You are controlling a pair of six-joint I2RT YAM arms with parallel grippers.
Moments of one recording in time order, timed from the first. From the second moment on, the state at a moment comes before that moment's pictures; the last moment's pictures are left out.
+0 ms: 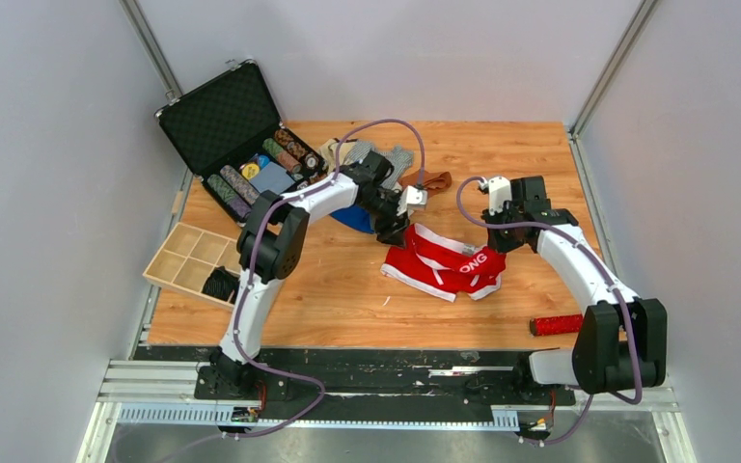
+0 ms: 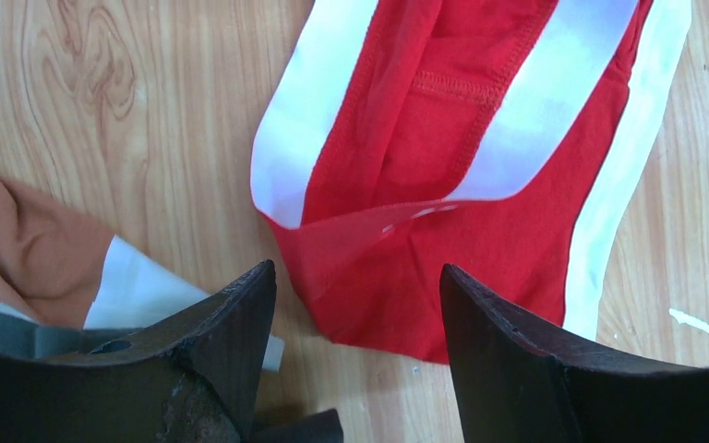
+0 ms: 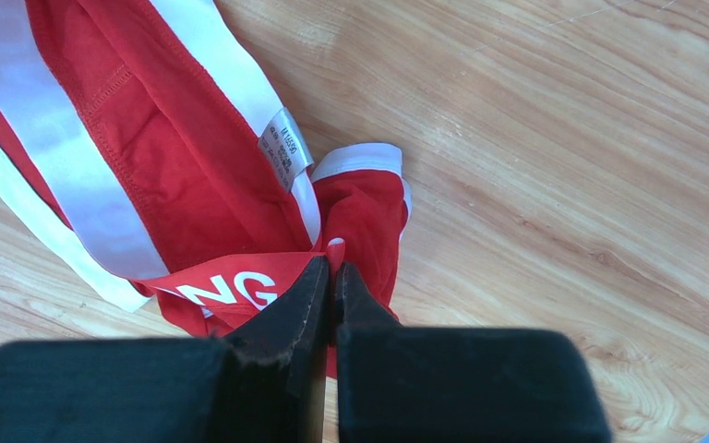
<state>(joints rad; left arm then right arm) -0.58 2.27 1.76 -0.64 0.84 0.89 0.11 1.34 0.94 -0.60 -0.17 -0.28</state>
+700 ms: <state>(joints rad) -0.59 2.31 1.85 -0.58 0.85 0.75 0.11 1.34 0.94 -0.60 -0.18 -0.27</state>
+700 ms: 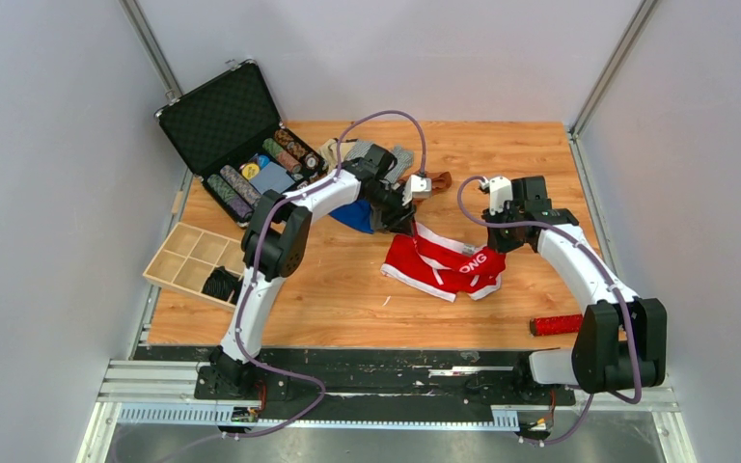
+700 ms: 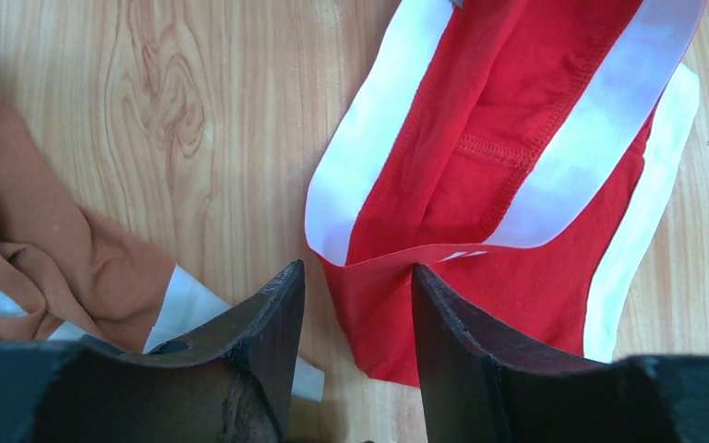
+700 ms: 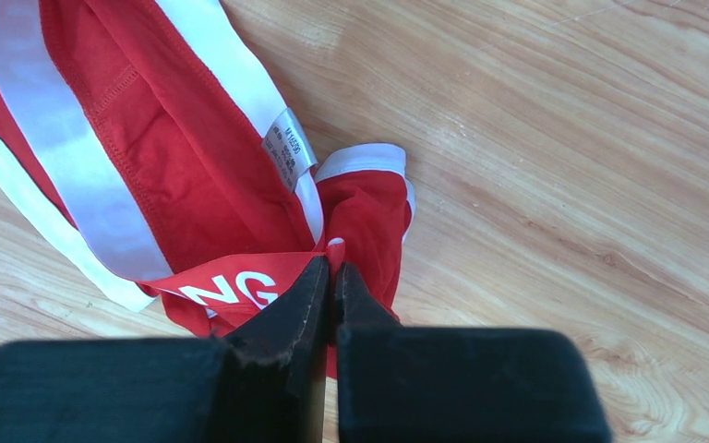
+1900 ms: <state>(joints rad) -0.45 1.28 1.29 -0.49 0.94 0.30 0.02 1.02 1.28 -0.70 -0.51 0.02</state>
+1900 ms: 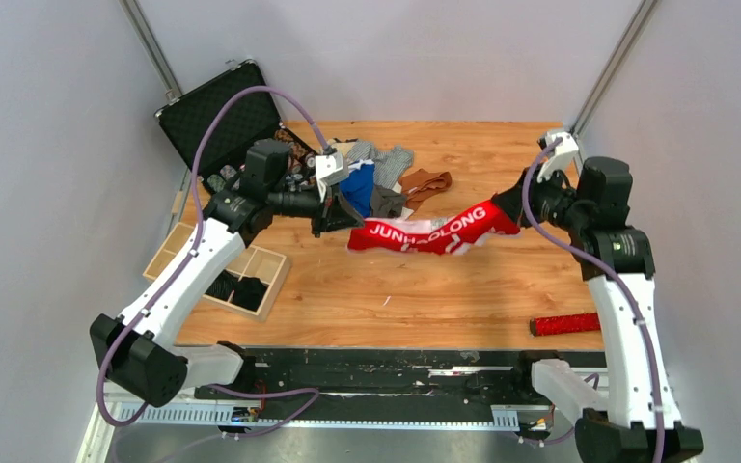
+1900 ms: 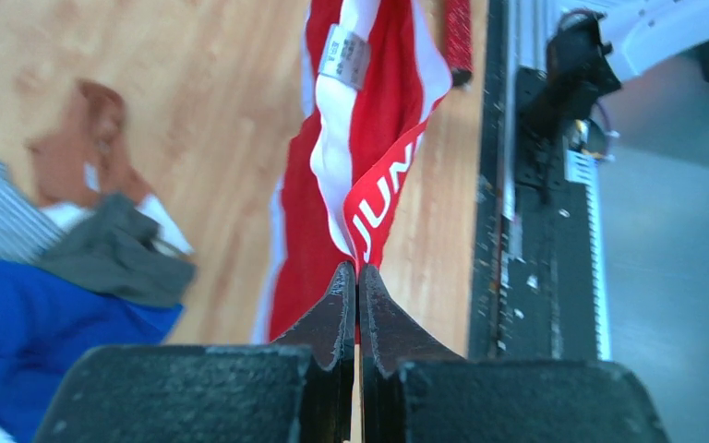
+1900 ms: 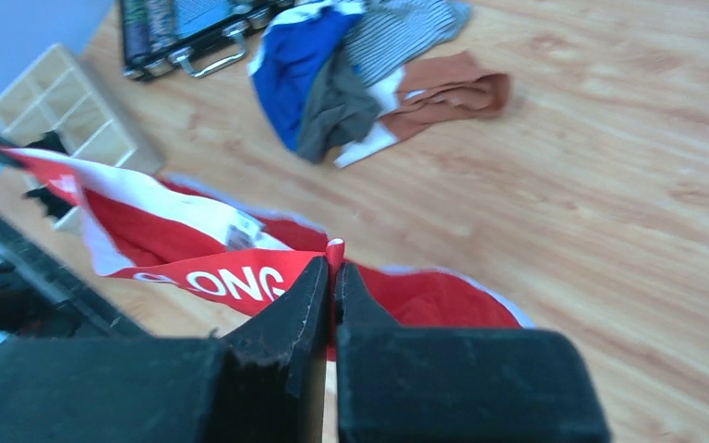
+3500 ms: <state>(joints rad) -0.42 1.97 1.29 -0.35 0.38 -0.11 0.24 1.44 0.82 -0.59 -0.31 -0.38</state>
